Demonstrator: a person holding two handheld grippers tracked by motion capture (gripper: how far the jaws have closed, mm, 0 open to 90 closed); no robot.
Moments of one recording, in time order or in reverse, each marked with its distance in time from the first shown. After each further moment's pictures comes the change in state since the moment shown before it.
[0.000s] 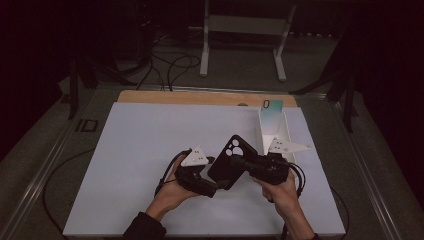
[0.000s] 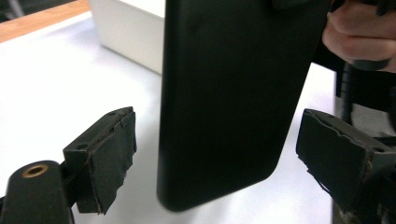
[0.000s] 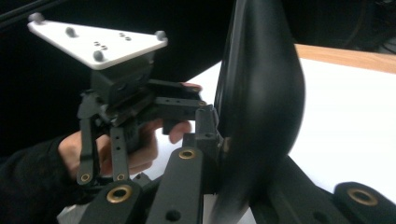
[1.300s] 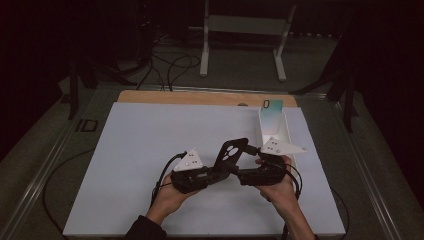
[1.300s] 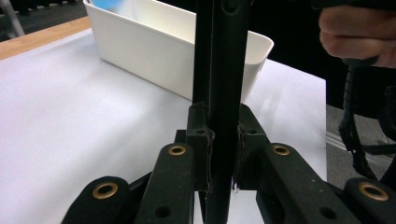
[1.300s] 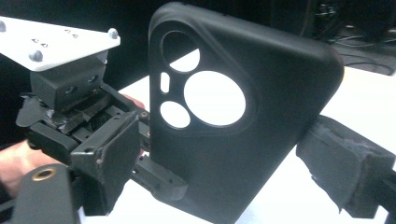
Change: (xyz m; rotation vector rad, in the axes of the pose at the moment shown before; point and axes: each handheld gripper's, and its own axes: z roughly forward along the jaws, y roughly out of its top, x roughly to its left) left arm -0.001 -0.009 -0.010 -0.068 0.024 0.022; right arm 0.021 0.010 0.008 0.036 -0.230 -0.081
